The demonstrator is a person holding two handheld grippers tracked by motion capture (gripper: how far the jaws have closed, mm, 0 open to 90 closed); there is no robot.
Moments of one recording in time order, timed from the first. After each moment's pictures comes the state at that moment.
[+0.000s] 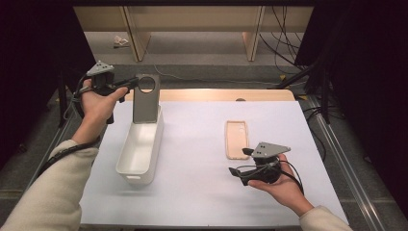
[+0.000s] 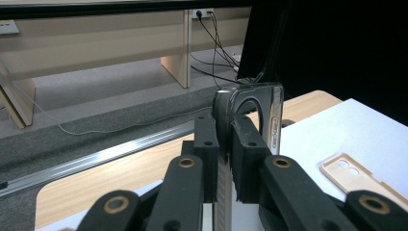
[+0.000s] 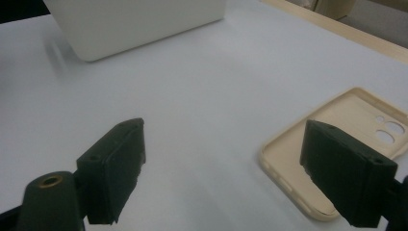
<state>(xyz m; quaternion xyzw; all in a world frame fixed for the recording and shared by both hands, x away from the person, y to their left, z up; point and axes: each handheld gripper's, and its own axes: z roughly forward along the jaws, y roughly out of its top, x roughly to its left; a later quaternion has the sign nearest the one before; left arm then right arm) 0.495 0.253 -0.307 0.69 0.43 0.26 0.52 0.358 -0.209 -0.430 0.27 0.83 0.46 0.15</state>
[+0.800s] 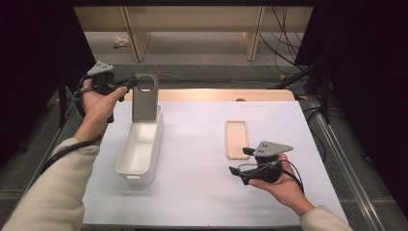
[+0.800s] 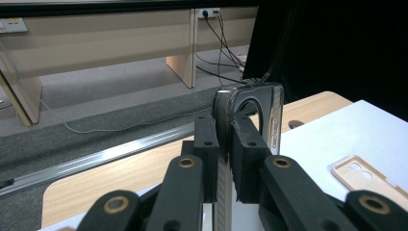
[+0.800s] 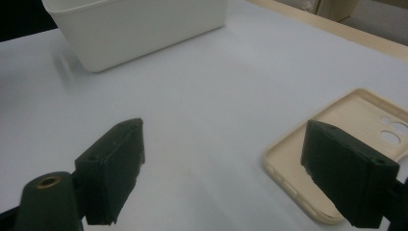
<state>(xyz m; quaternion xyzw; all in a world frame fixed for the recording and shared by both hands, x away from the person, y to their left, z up) 0.503 0.256 -0.314 0.69 0.44 0.26 0.52 0.358 -0.211 -0.428 0.28 0.82 0.47 0.13</state>
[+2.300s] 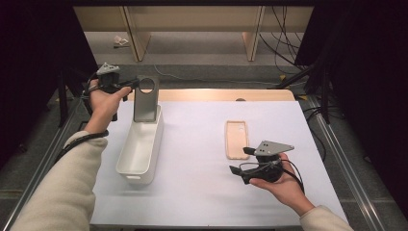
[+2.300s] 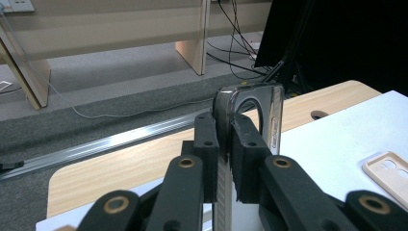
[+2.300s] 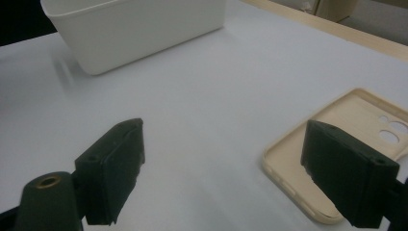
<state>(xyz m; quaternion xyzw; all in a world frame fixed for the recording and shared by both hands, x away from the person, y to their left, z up) 0.533 0.258 -0.339 0.69 0.46 0.26 0.49 0.360 -0.213 -0.428 0.28 0.82 0.48 0.13</state>
